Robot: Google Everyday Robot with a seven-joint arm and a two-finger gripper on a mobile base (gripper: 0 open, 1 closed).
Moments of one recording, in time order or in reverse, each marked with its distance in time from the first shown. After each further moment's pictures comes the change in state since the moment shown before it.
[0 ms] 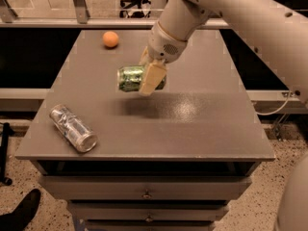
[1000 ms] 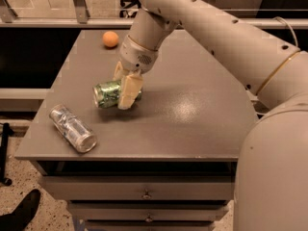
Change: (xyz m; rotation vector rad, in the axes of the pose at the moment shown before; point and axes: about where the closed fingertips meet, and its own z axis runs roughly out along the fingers) arm -0.046 0.018 0.060 -0.214 -0.026 -0.184
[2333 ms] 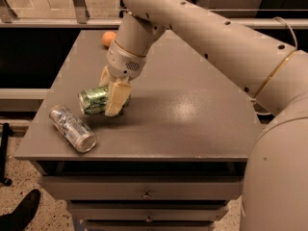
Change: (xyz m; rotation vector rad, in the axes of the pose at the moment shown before) arm -0.031 0.016 0.018 -0.017 -0.020 -0.065
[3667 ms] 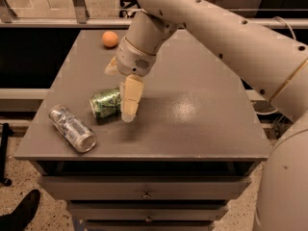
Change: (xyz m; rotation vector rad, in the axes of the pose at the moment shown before) arm 0.011 0.004 -0.014 0.039 -0.016 0.045
